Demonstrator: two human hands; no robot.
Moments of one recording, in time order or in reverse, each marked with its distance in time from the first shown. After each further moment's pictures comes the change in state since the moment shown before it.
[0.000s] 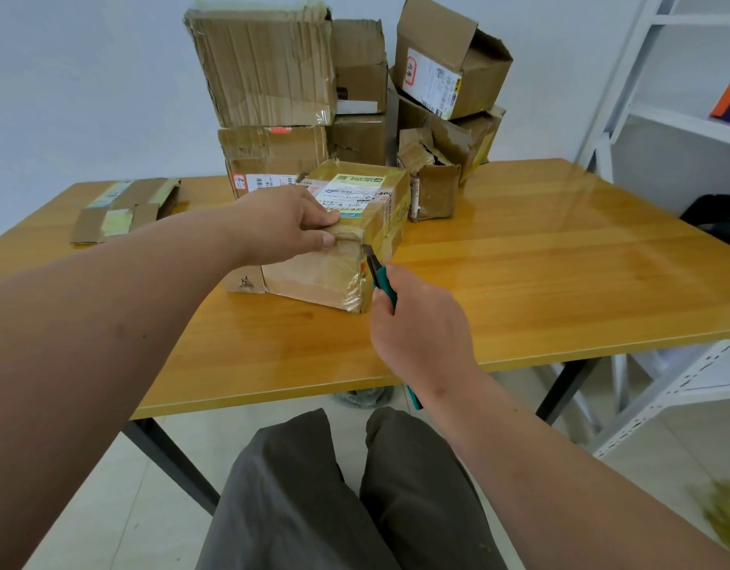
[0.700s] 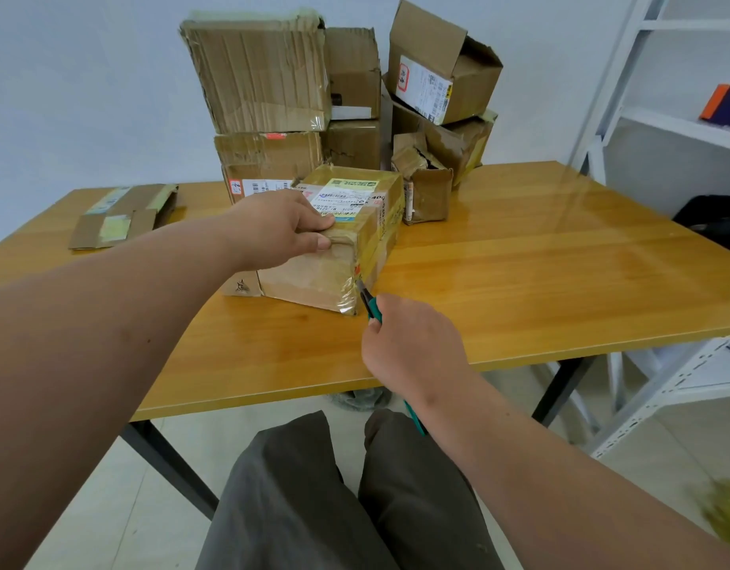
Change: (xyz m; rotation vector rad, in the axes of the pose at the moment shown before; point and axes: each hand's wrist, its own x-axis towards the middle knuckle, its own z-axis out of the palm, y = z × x) left_hand 0.001 0.004 0.000 0.047 0.000 -0.013; right_hand -0.004 0.003 0.001 -0.121 -0.227 0.055
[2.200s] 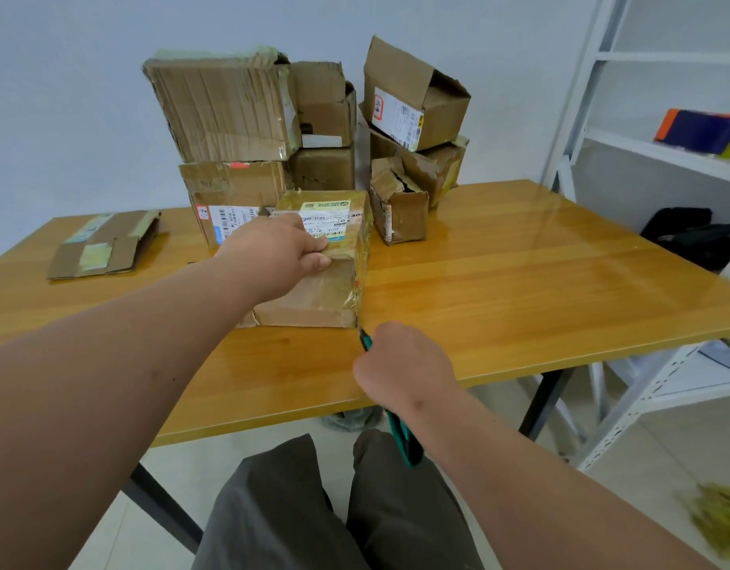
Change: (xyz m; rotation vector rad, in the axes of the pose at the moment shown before) left_hand 0.018 0.019 0.013 0.283 0.132 -0.012; right_hand -0.001 0.003 -0.016 0.103 -0.199 0.245
